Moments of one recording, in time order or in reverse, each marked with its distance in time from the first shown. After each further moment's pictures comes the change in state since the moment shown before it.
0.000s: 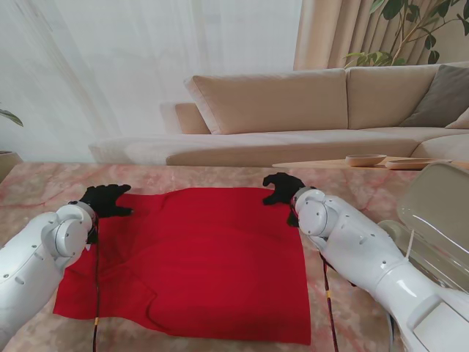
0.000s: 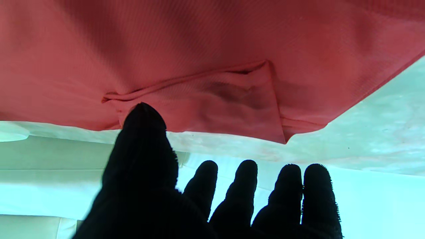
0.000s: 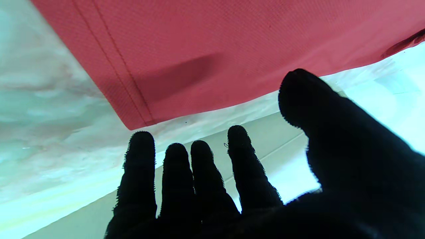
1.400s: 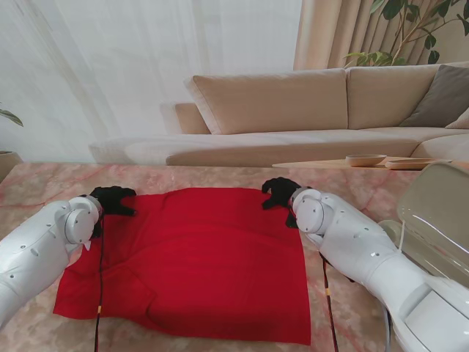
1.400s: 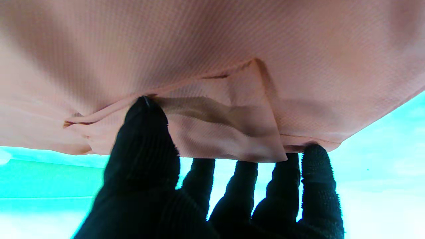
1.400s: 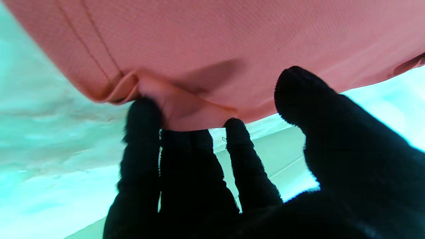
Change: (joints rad) left arm -0.236 -0.006 0.272 0.298 -0.127 -0.043 0.050; right arm 0.055 -0.029 -0.067 0.094 0.038 -0.014 0.034; left_hand 0.026 -0.051 -0.004 -0.004 0.072 -0.044 0.187 0.074 0.102 0.000 0.022 0.087 0.148 -0.025 0.014 0.144 0.081 0.031 0.352 0.301; right_hand 0.000 -0.018 0.022 0.000 0.056 -0.001 0.043 0.032 0.139 0.001 0.201 0.177 0.189 0.012 0.520 0.349 0.385 -0.037 0.067 0.345
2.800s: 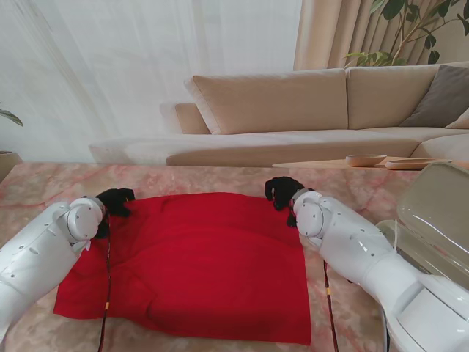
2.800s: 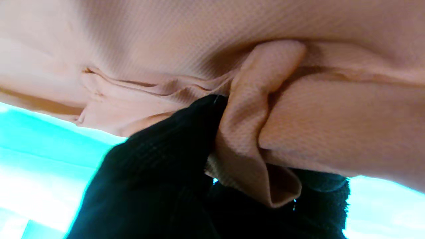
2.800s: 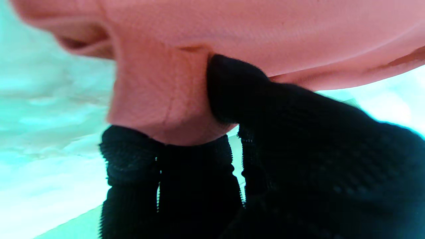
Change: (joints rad) left arm 0.028 -0.039 -0.076 -0.011 -0.169 0.066 -0.045; right arm 0.010 -0.029 -0.010 0.084 -0.028 -0.055 -0.109; left_hand 0.046 -0.348 0.836 -0.087 0.079 0.003 0.845 0.582 0.459 -0.110 0.637 0.759 0.681 -0.075 0.958 0.676 0.576 0.023 0.706 0.395; right_hand 0.255 -0.382 0.384 -0.173 0.163 -0.196 0.827 0.154 0.405 -0.108 0.376 0.374 0.527 -0.045 0.425 0.258 0.299 0.043 0.589 0.020
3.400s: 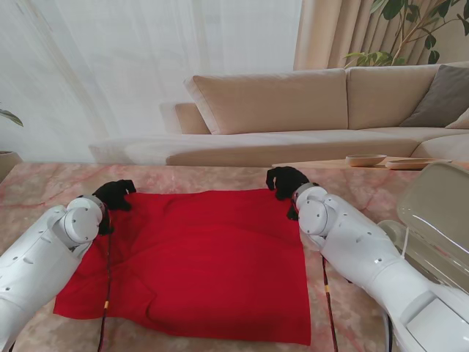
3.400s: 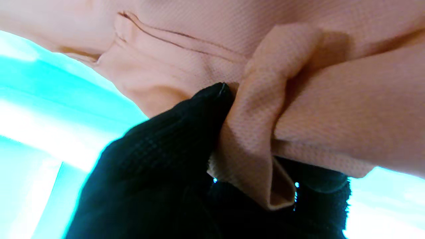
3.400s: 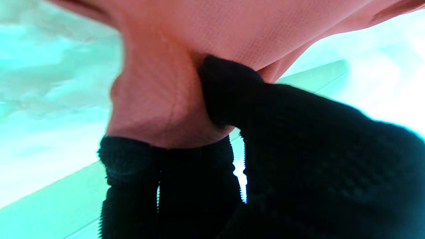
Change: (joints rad) left arm 0.095 -0.014 -0.126 -0.134 -0.015 0.011 0.080; right arm -0.055 0.029 0.106 -0.120 -0.047 0.012 -0.057; left_hand 0.017 -0.099 0.028 -0.003 0.036 0.000 0.013 0.019 0.027 0.010 0.000 0.026 0.004 0.012 0.000 0.000 -0.001 0.014 0.001 0.011; right_hand 0.025 -0.025 0.020 -0.003 0.033 -0.035 0.038 0.039 0.023 -0.015 0.021 0.009 0.020 -0.001 0.016 0.011 0.022 0.000 0.012 0.074
